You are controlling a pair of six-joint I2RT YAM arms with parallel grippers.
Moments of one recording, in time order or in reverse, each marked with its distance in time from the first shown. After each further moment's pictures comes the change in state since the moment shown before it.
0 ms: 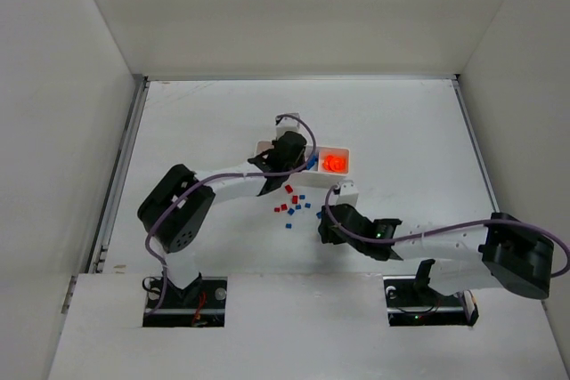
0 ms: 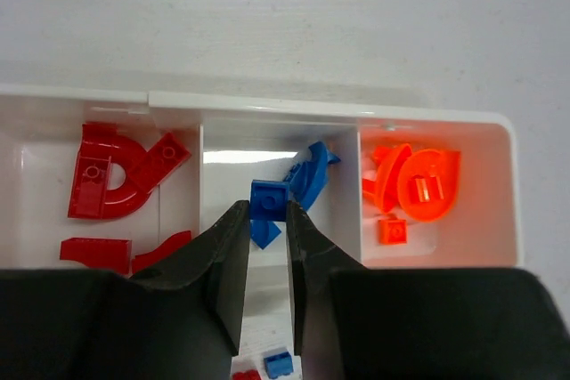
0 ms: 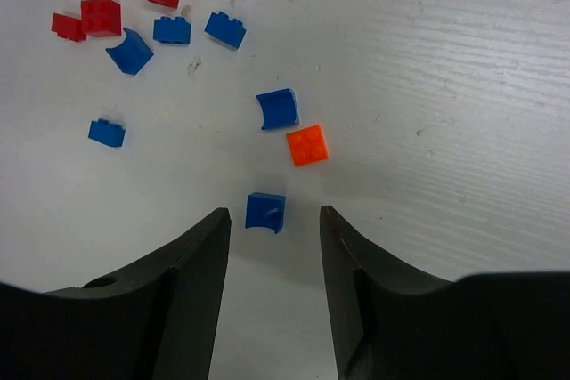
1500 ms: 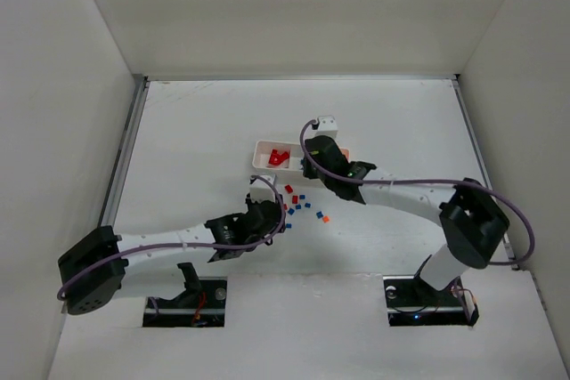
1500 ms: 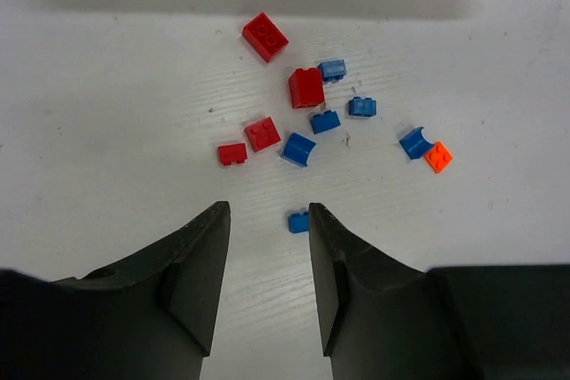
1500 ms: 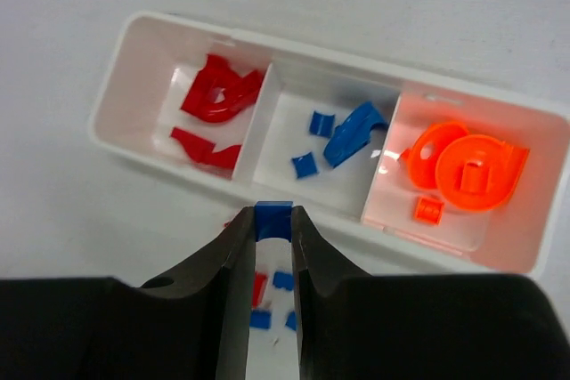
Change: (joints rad) left arm -0.321 -0.608 -0.543 -0.180 -0.192 -0.162; right arm -0.237 0.308 0.534 0.006 0.015 -0.264
